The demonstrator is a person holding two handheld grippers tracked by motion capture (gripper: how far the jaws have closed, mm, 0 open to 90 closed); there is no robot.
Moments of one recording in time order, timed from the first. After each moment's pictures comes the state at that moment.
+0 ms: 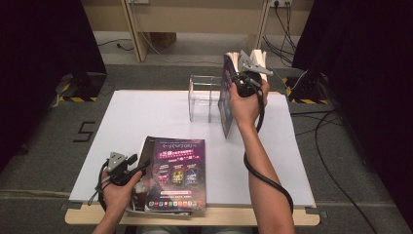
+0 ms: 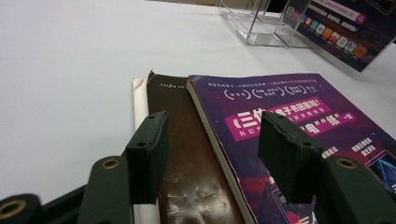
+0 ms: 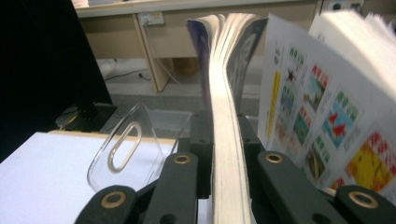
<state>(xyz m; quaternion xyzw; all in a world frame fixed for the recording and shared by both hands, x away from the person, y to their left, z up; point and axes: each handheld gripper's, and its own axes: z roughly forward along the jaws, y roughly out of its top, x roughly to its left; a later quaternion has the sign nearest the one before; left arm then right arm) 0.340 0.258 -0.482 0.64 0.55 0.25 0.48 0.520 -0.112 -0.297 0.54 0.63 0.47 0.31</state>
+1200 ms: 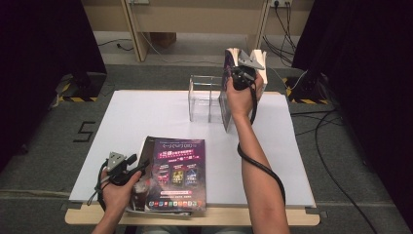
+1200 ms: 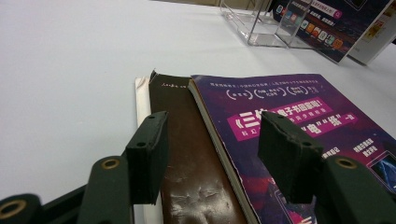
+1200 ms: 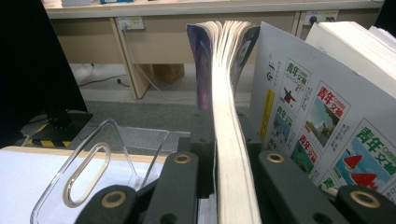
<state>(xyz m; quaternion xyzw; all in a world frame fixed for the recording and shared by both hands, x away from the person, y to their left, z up) 0.340 0.260 -0.483 0.64 0.55 0.25 0.48 0.558 -0.103 -0.309 0.55 0.61 0.45 0.35</state>
